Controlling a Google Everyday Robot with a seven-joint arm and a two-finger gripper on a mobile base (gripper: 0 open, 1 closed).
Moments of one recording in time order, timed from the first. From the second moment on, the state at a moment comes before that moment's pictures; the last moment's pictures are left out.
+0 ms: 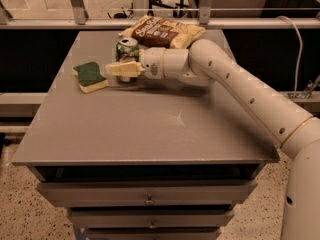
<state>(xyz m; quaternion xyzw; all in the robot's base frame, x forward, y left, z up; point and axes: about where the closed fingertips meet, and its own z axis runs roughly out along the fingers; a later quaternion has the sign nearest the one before) 0.702 0.100 0.862 -0.42 0.62 0.44 0.50</state>
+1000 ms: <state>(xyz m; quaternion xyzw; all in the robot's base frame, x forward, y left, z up) 0.702 0.100 0.868 -0.42 0.62 0.44 0.50</state>
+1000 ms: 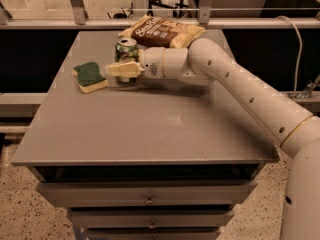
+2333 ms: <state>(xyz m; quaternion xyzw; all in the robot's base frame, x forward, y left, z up) 0.684 0.120 0.873 -0.48 0.57 0.45 0.49</state>
